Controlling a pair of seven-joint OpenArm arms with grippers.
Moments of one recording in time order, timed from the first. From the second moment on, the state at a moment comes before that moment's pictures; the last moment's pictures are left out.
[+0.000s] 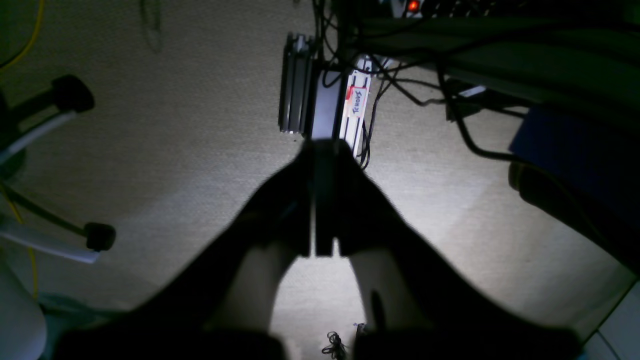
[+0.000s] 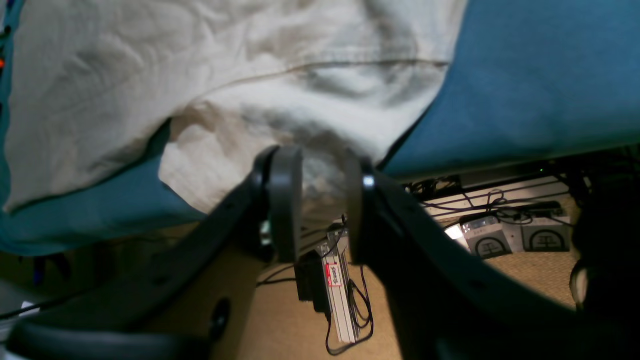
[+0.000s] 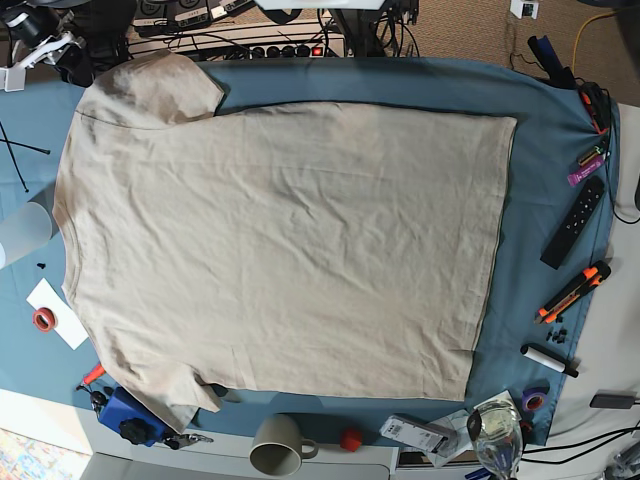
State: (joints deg) left arm 48.6 -7.5 -18.9 79.3 -18.9 -25.9 24.8; right arm -42.0 17.1 60.3 97.8 72.4 39.4 -65.1
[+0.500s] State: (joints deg) left arm 48.6 -7.5 -18.9 81.5 -18.8 -25.9 25.4; right arm -39.6 18.0 65.5 96.0 69.7 39.4 -64.9
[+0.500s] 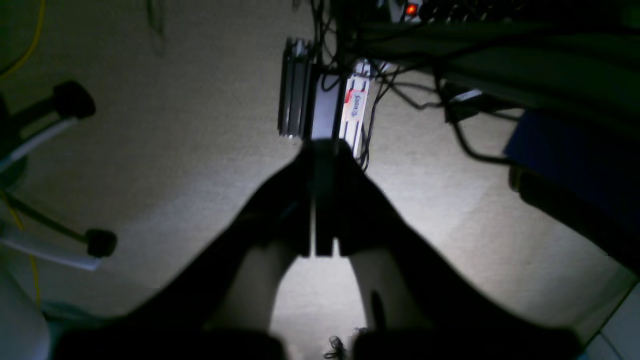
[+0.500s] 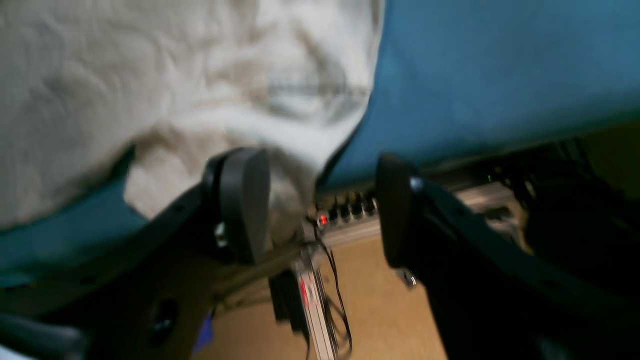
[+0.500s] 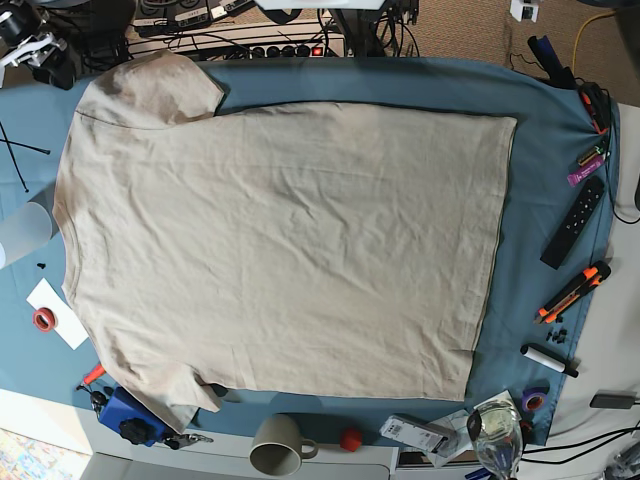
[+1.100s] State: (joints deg) left arm 48.8 -7.5 -18.9 94.1 -18.9 -25.9 31.0; right arm -32.1 18.6 53.7 83.8 68.3 39.8 -63.8
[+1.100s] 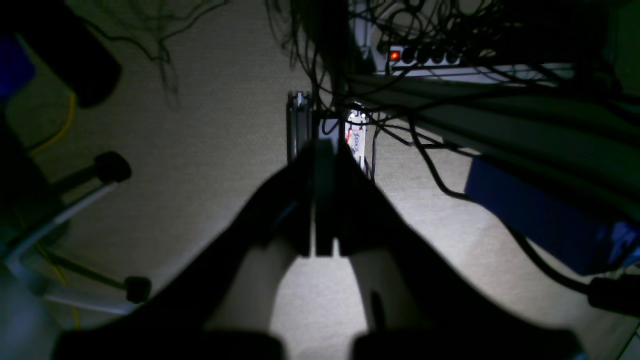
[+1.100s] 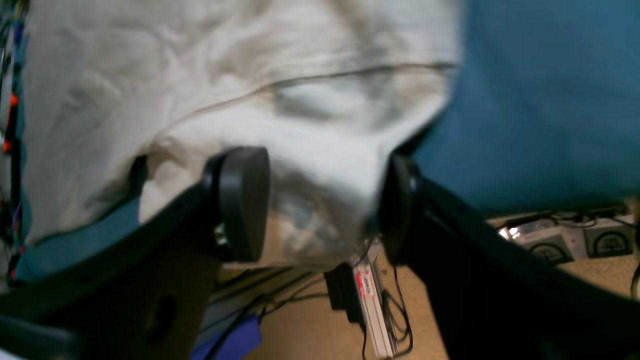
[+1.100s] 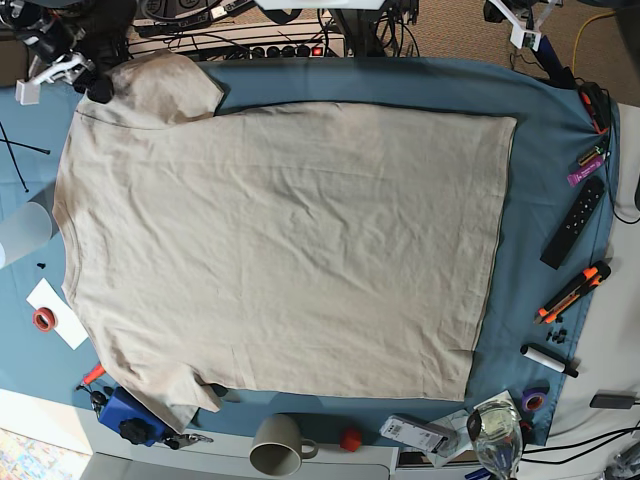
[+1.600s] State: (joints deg) left arm 48.9 -7.5 -18.9 104.9 -26.1 -25.9 37.8; right arm -33.4 14.1 51.2 84.3 70.9 40.6 -63.5
